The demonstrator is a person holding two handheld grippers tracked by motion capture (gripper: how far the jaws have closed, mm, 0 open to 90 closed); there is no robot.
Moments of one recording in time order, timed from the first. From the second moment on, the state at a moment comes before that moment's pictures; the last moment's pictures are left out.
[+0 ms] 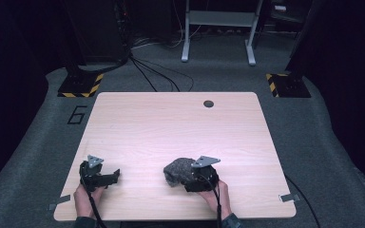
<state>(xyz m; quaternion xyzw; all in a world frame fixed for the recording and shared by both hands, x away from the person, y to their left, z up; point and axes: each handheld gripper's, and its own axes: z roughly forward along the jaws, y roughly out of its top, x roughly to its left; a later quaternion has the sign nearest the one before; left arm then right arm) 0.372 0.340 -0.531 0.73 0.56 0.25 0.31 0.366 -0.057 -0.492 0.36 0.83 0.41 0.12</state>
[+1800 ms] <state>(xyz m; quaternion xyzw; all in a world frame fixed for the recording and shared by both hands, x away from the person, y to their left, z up) 0.347 0.188 -0.506 0.79 0.41 0.12 0.44 0.343 -0.072 -0.477 0.35 0.83 0.39 0.18</state>
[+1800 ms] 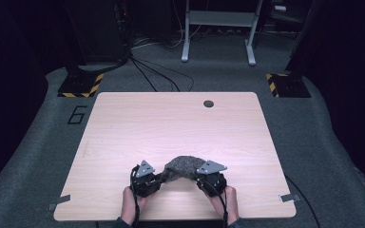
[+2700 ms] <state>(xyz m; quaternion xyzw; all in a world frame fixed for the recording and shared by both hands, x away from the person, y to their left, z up) 0.367 0.222 -0.449 0.81 0.40 0.14 0.41 0.366 -0.084 -0.420 0.35 0.81 0.42 0.21</state>
